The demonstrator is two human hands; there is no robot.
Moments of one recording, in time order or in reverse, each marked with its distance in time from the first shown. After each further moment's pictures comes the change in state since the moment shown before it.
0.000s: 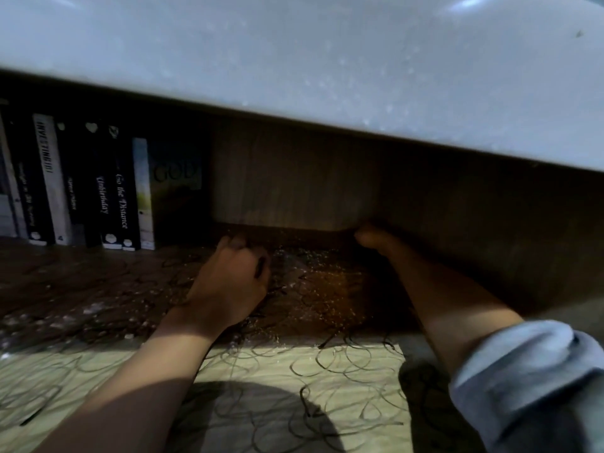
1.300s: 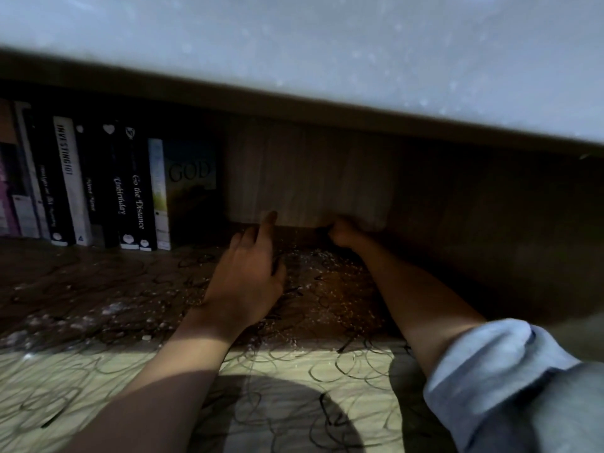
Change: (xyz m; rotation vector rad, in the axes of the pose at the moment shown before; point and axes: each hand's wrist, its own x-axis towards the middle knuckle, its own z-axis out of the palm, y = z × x) left_hand 0.003 0.000 0.002 -0.053 0.057 0.023; right_hand 0.034 -0.041 0.061 -0.225 -0.073 -0.161
